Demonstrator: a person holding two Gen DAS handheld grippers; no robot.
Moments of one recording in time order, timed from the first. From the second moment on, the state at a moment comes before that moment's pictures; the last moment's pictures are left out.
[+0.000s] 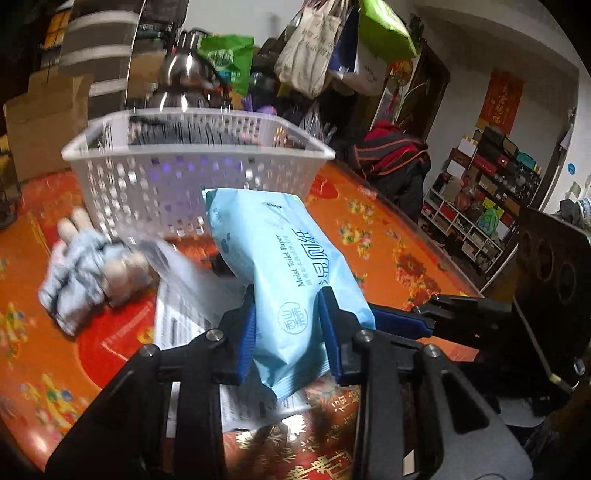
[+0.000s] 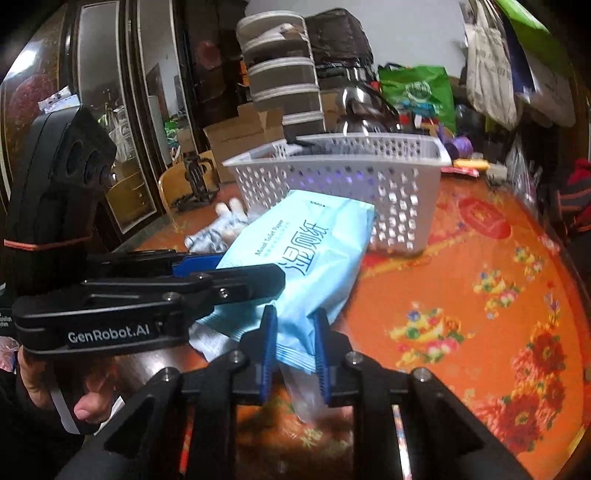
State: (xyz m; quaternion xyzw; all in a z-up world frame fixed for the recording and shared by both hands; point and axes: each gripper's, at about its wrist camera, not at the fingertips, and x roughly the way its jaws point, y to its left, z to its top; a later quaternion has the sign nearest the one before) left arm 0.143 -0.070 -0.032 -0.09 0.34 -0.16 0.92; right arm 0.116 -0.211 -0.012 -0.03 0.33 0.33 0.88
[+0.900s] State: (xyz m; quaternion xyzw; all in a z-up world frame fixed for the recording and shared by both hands) left arm 0.296 -0.024 0.142 -0.06 0.25 -0.16 0.95; right arm 0.271 -0.172 0.117 -0.08 0.26 0.33 0.90
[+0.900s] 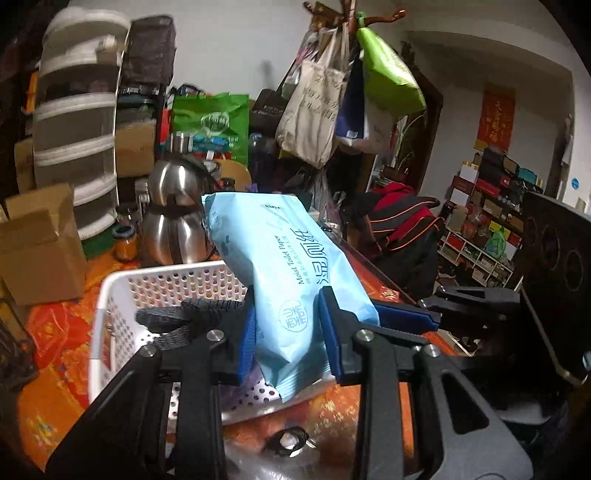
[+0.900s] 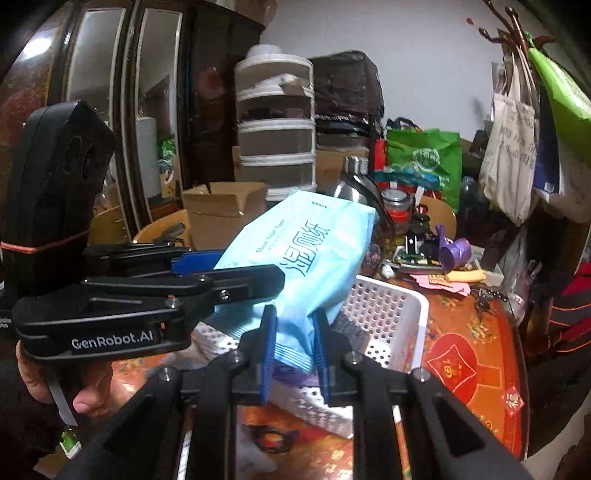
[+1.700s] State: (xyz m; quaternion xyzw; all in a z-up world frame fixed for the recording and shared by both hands) left arm 0.382 -0.014 0.033 -0.08 0.33 -0.09 0.94; right arm 0.328 -0.201 0.033 -0.04 0.34 0.26 0.90
